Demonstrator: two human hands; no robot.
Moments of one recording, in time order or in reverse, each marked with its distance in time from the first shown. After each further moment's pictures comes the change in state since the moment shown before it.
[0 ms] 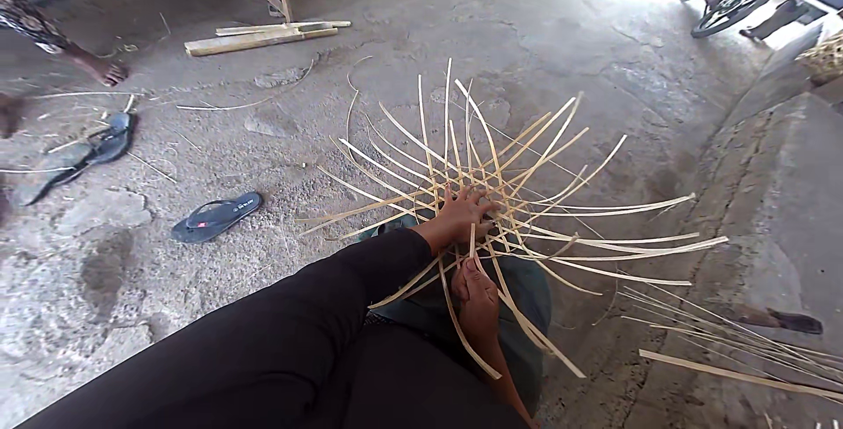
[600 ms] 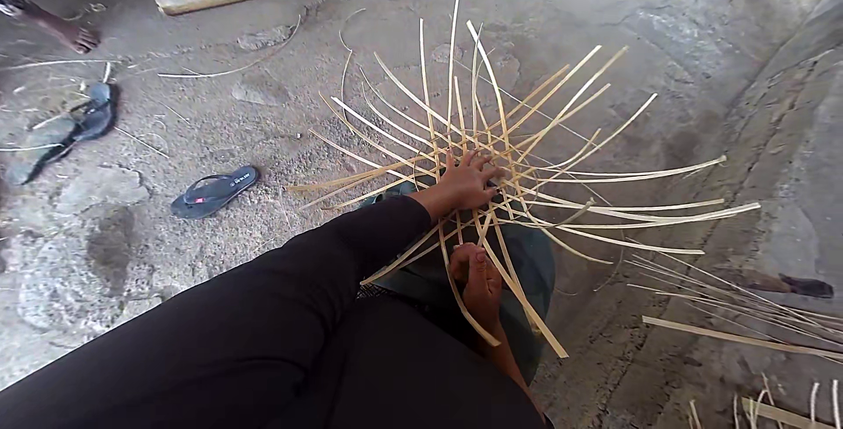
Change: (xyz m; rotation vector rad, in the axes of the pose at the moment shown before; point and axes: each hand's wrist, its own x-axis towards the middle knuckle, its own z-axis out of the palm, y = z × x) left_hand 0.006 -0.002 -0.005 -0.017 -0.024 -0.005; right_hand -0.014 0.004 -0.010 -0.209 -0.085 -0.244
